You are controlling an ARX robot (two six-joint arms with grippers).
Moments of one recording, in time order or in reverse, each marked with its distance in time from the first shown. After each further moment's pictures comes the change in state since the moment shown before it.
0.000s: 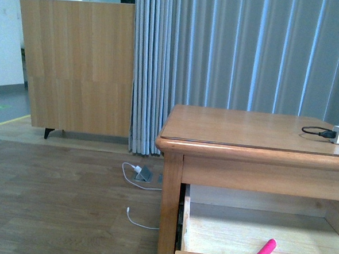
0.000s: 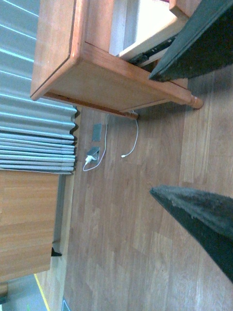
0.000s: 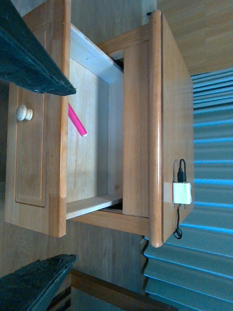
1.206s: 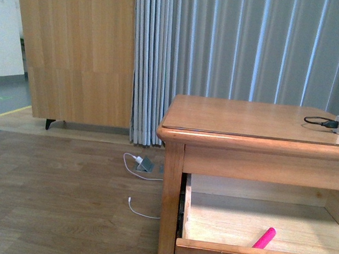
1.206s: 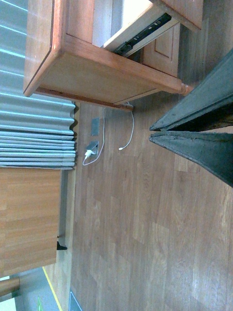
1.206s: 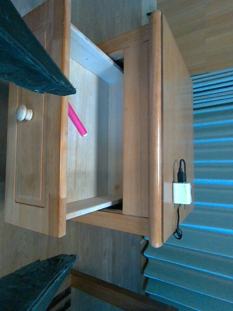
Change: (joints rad) left arm 0.147 -0.400 -0.140 -0.237 0.142 0.052; right arm 0.001 0.000 -0.001 0.000 0.000 0.000
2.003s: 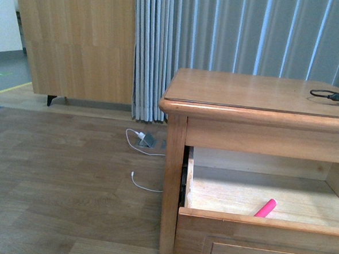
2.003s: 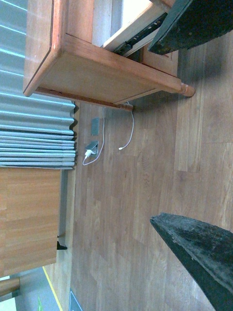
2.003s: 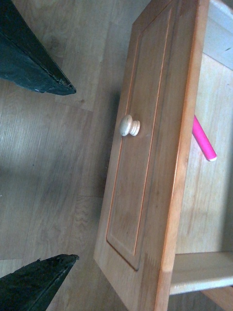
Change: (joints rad) left arm 0.000 0.000 0.000 0.000 0.000 0.003; right arm 0.202 0.786 0.185 0.000 0.101 -0.149
